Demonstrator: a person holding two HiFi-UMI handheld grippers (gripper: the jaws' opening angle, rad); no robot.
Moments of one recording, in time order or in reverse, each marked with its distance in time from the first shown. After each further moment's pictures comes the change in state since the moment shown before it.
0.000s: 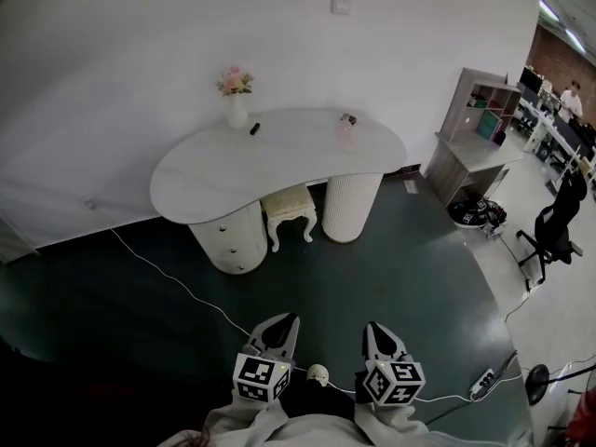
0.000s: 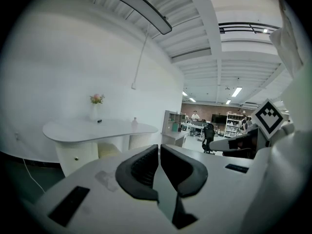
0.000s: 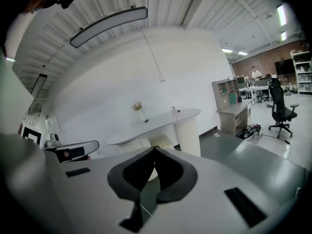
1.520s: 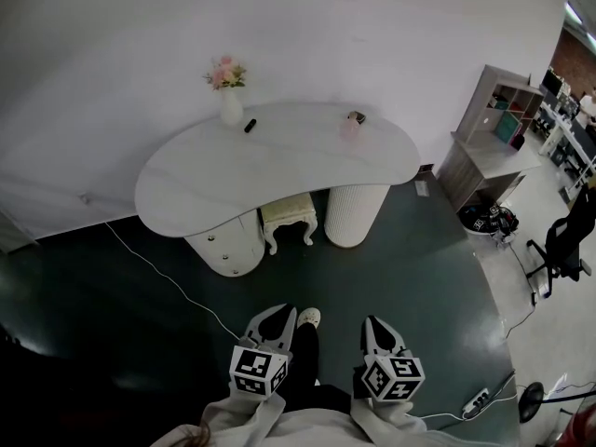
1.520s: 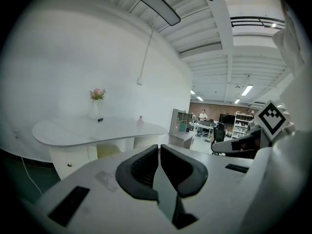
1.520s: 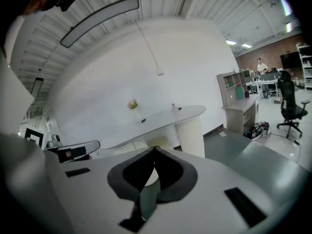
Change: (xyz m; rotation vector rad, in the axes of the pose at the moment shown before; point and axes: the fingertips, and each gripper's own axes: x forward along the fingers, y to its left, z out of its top) left arm 0.130 0.050 0.014 -0.023 0.012 0.072; right arm 0.123 -0.063 0.042 0.015 0.043 0.051
